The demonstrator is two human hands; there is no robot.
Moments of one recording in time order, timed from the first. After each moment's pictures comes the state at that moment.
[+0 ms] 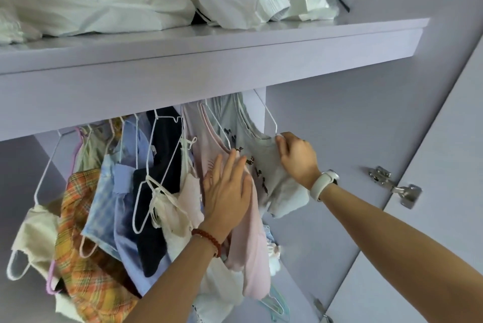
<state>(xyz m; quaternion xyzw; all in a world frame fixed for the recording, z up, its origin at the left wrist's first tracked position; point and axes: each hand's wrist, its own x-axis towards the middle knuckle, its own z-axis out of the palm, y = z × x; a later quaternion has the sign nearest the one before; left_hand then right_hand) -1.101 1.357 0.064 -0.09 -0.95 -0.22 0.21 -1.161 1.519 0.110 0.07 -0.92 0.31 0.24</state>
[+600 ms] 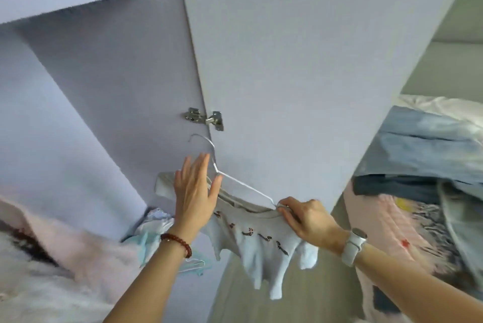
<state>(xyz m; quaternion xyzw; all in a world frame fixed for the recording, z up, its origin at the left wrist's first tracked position) -1.029 1.557 -0.003 -0.36 -0.87 -0.32 0.10 -0.854 1.719 -0.022 -0.10 -0.96 0.17 0.20</state>
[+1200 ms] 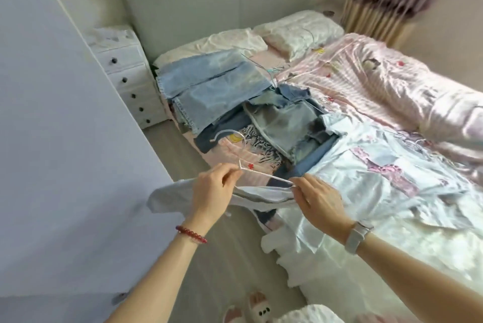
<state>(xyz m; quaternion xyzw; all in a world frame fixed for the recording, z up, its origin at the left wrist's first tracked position) -0.797 1.810 -0.048 -0.71 -0.56 -0.38 -0.20 -0.568 1.780 -0.064 -0.58 -0.78 0.01 0.23</state>
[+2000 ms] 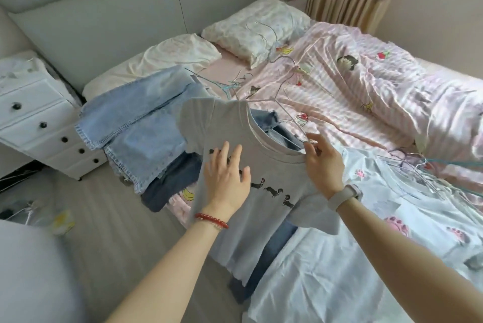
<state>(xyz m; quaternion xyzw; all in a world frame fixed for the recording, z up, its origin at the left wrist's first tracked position) -0.589 2.105 -0.096 -0.78 -0.59 -0.13 -0.17 -0.390 2.089 -0.106 -0.77 -0.45 0.15 0.42</state>
